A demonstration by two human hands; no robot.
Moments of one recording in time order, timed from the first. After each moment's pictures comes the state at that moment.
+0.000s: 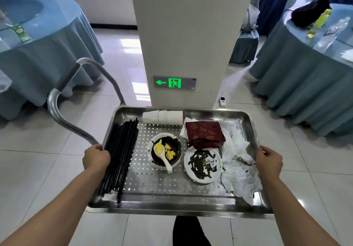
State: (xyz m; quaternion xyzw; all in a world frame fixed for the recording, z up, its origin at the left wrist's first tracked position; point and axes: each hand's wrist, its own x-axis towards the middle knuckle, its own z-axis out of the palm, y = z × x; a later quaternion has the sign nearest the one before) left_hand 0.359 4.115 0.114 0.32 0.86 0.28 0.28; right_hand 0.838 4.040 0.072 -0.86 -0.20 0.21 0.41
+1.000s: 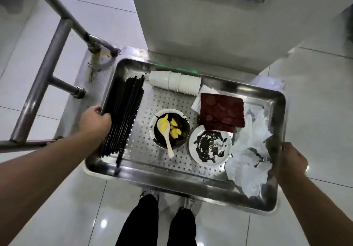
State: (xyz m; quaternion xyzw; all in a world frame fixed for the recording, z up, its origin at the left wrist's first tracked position) left_hand 0.408 4.474 -0.378 0.37 0.87 0.09 0.31; right_hand 0.896 4.383 -0.399 -0.88 -0.05 0.33 0.35
